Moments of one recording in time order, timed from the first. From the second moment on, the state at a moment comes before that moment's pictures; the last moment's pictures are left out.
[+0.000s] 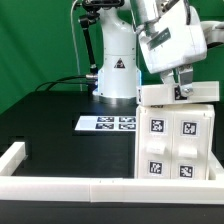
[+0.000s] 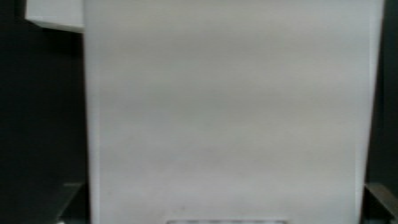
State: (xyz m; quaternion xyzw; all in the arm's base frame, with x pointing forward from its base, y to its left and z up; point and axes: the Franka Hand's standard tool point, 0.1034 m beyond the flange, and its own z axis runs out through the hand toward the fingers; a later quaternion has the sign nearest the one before) arm 0.608 0.072 0.150 -0.74 0.65 -0.01 0.16
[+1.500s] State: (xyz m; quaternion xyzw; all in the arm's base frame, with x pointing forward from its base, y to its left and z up) arm 0.609 0.080 0.195 -0.84 0.51 -0.03 0.18
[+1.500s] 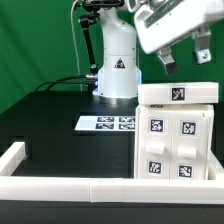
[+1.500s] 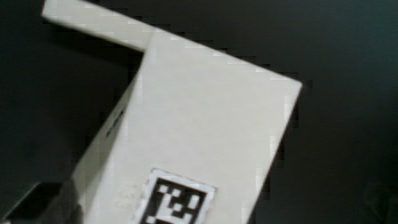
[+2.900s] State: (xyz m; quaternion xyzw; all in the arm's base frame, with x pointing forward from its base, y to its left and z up) arm 0.603 0.075 0.187 -0.96 -0.23 -0.12 0.08
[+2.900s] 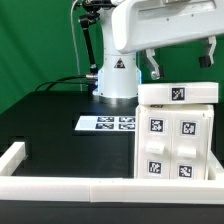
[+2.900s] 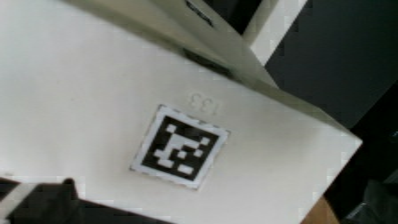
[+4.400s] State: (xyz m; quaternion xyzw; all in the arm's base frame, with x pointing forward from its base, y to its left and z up) arm 0.600 0.071 0.155 -0.76 -0.64 -0.09 -0.01
